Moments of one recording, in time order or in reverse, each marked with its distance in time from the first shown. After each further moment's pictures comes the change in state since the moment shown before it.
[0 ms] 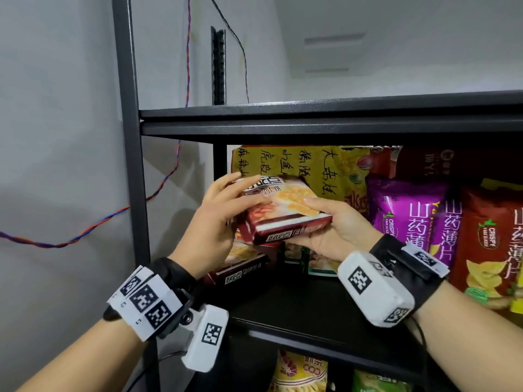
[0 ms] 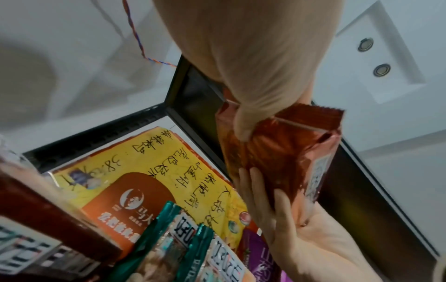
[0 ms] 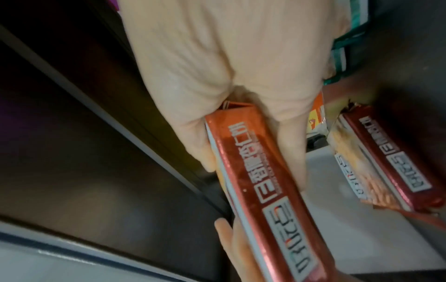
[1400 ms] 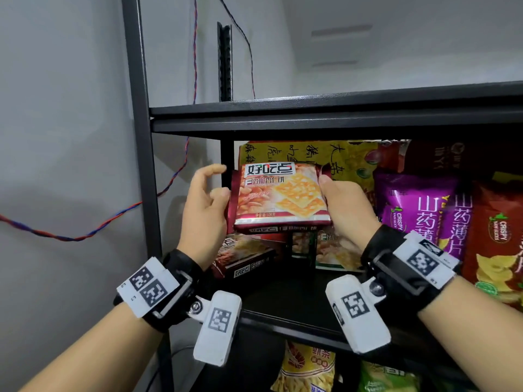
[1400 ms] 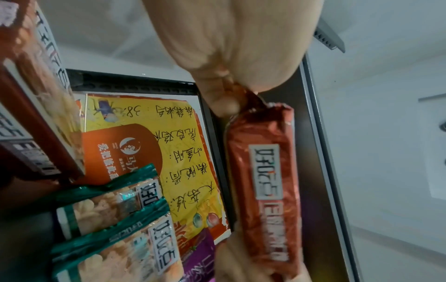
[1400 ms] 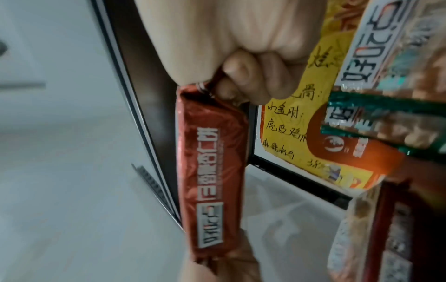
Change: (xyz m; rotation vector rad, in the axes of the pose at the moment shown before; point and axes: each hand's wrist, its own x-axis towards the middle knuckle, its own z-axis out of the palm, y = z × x) left_hand -0.001 -0.004 0.003 -0.606 0.359 -0.479; right_hand -0.008 -0.006 0.026 -1.105 0.575 -0.446
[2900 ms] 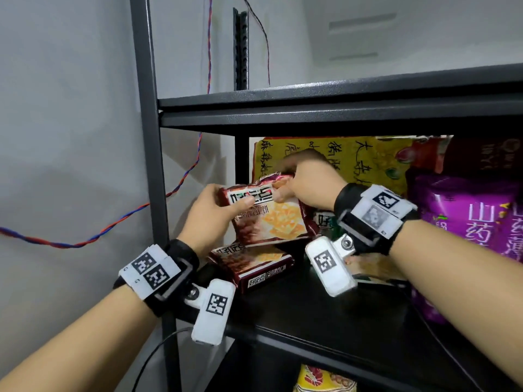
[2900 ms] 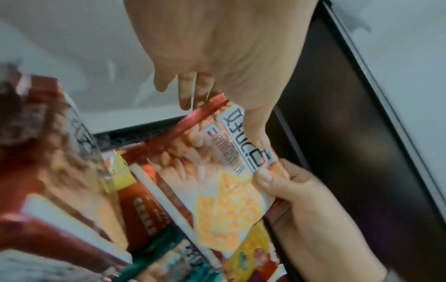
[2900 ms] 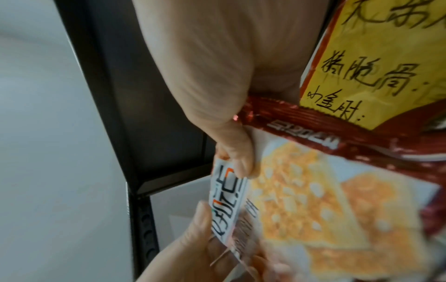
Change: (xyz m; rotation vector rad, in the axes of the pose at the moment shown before) left_hand 0.041 -0.037 -0.033 0.314 -0.014 -0.261; right_hand 0.072 -0.036 0.062 -0.426 -0.298 -0.264
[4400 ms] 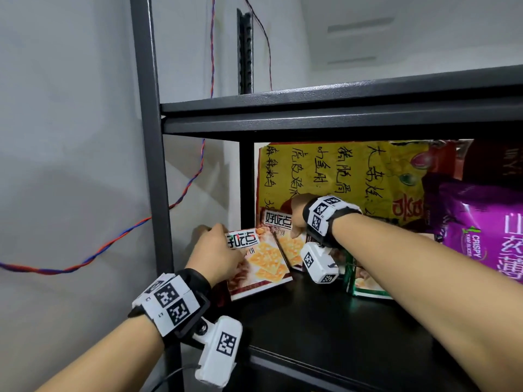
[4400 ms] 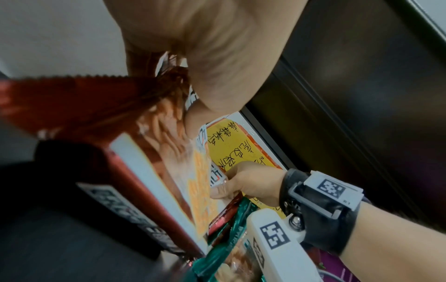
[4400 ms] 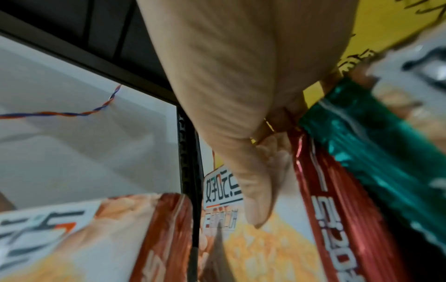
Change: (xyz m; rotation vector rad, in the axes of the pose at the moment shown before) left_hand 0.003 -0.041 0.004 0.680 -0.063 -0.142; right_hand 0.094 0.070 0.082 -0.655 -0.474 0.240
